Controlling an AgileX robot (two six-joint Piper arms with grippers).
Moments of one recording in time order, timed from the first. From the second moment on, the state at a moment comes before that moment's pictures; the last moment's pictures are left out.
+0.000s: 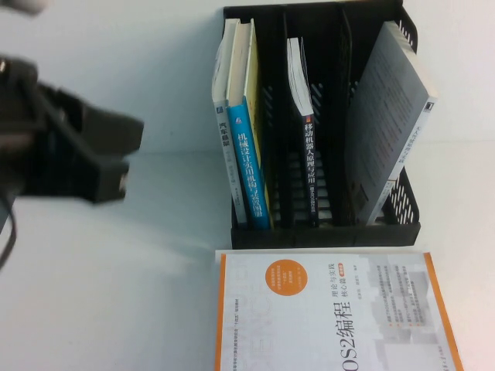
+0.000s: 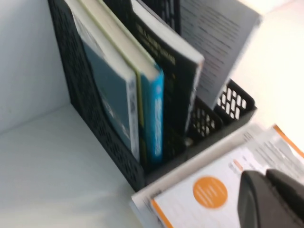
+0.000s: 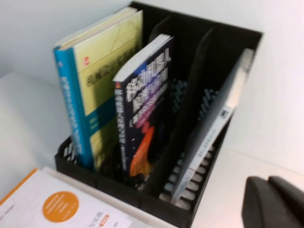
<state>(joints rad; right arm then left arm) 0.11 0.65 -0.85 0.45 0.67 -0.53 -0.47 1.02 -1.26 -0.25 0.83 0.10</state>
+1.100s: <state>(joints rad) 0.11 0.30 -0.31 0.42 0.64 -0.44 -0.45 0.73 -0.76 -0.50 0.75 0.27</state>
